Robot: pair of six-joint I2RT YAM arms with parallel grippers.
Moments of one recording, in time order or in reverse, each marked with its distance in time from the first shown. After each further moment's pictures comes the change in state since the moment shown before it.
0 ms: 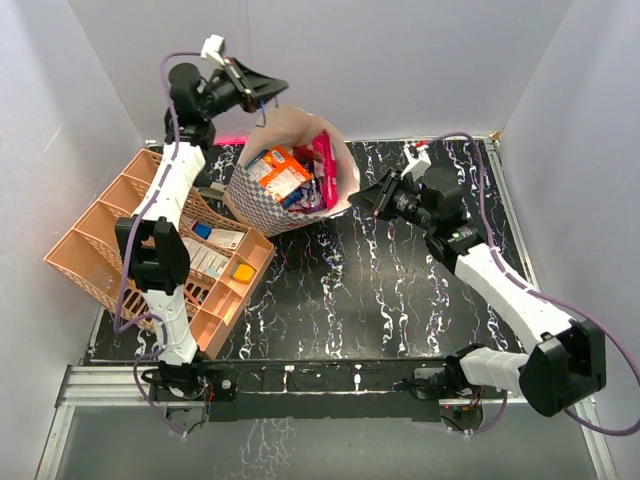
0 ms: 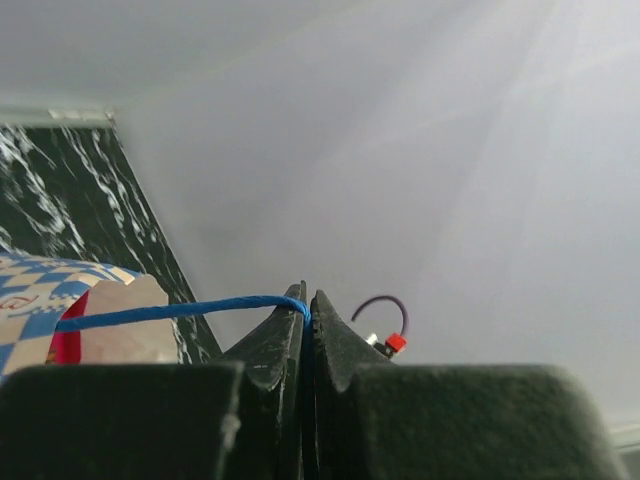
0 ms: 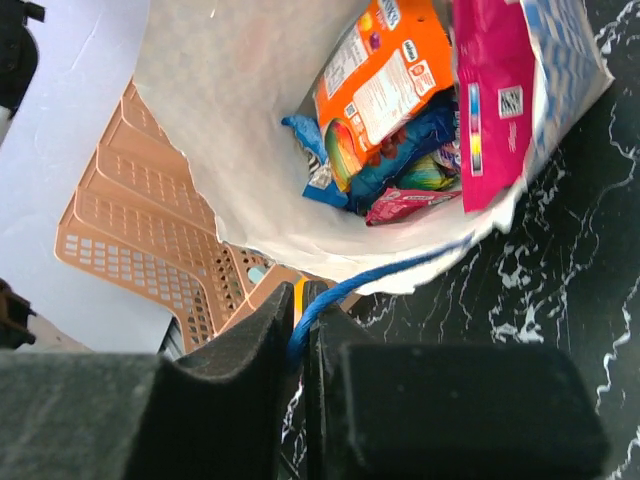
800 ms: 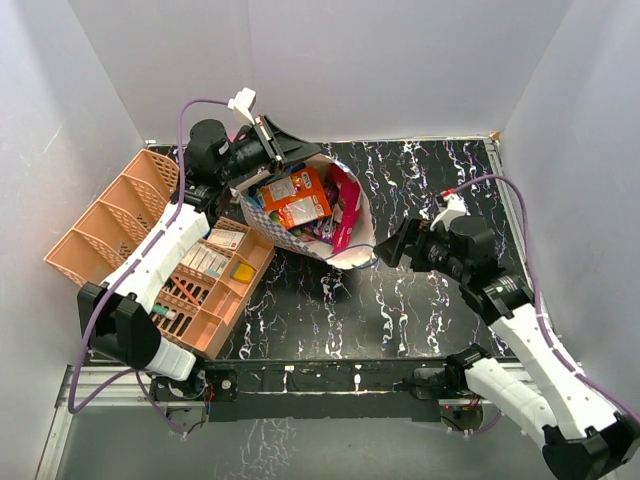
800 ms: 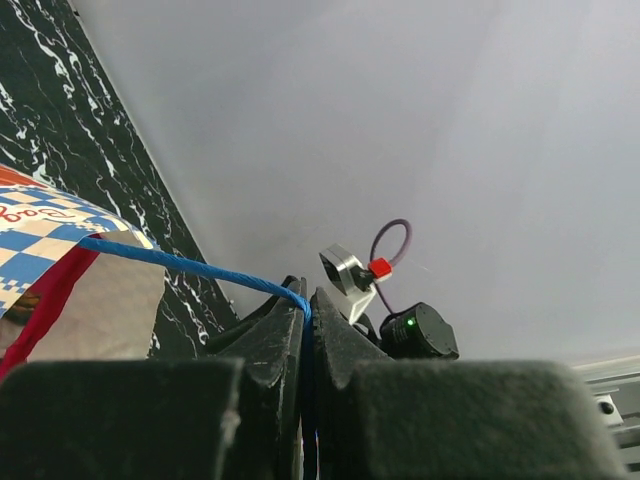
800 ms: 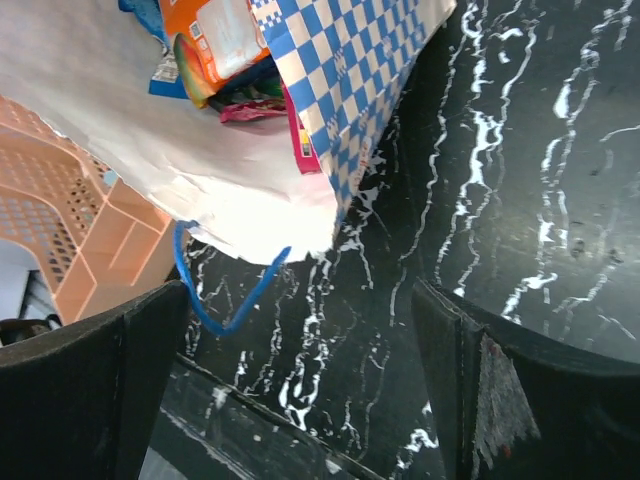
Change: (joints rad) left arm -0.299 -0.582 -0.683 -0.068 -0.163 0.177; right arm 0.001 -0.443 -0.189 -0.512 0.172 -0.186
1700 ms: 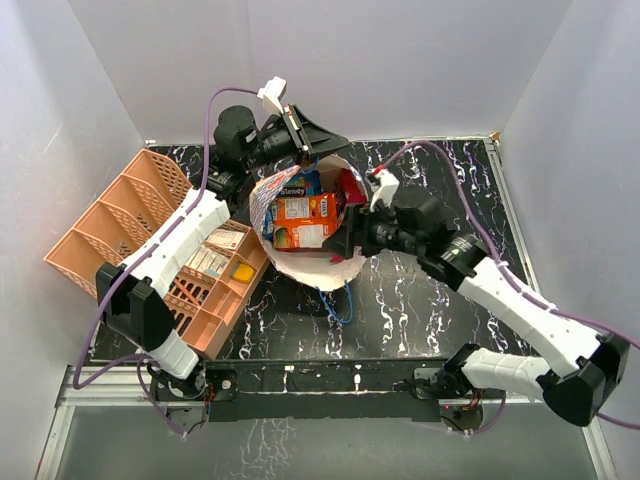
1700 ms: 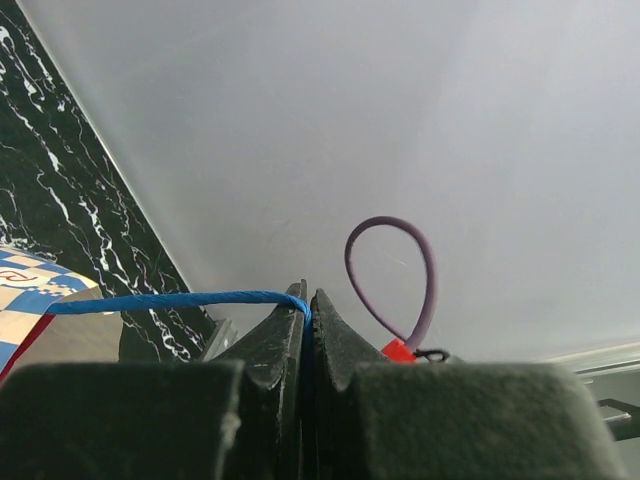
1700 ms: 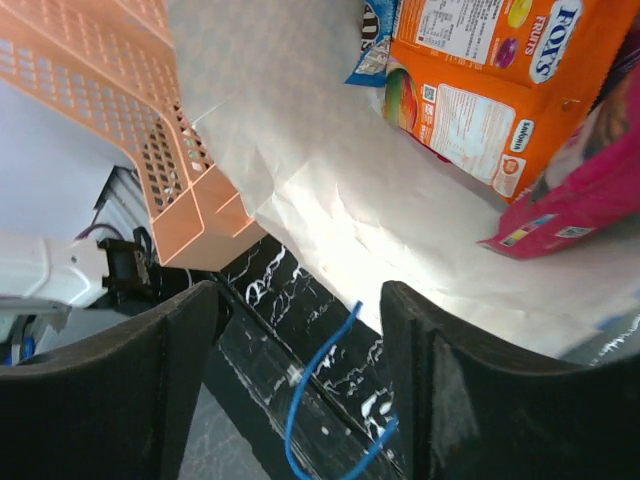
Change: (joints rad) left arm -0.121 0.124 0.177 -0.039 -0.050 -0.031; right arm 0.264 0.294 0.286 0.039 -0.066 -0.040
